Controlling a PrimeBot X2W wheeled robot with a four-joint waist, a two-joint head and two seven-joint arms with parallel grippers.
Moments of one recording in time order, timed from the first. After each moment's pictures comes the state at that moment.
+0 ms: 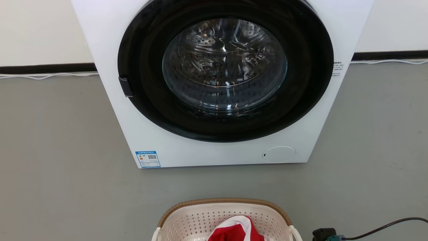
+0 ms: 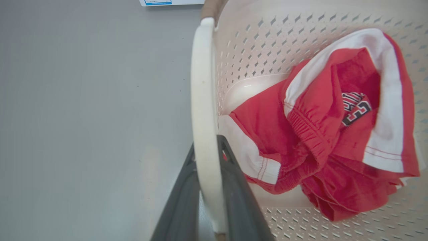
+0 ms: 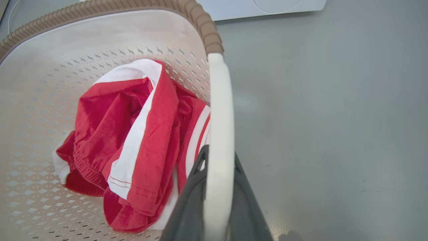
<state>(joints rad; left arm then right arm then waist) -0.29 0.02 -0.63 1.27 -0.63 0.05 -0.23 -0.37 -0.05 0.98 1.27 1.05 0.12 -0.16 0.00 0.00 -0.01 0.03</state>
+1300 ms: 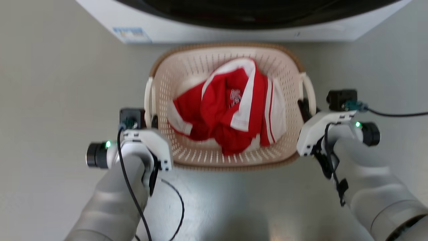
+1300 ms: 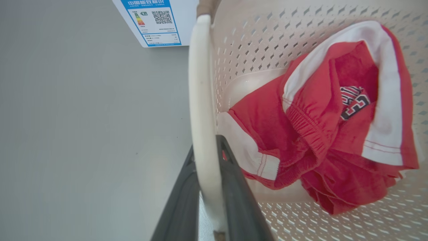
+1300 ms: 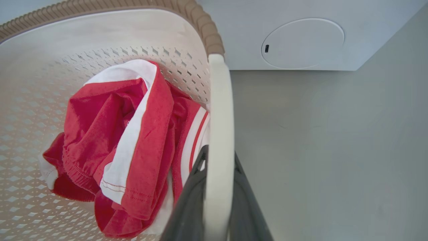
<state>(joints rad) -0.80 0.03 -0.60 1.18 -0.62 0.10 -0.26 -0.93 -0.08 0.77 1.31 0.84 0.12 -0.23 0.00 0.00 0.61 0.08</state>
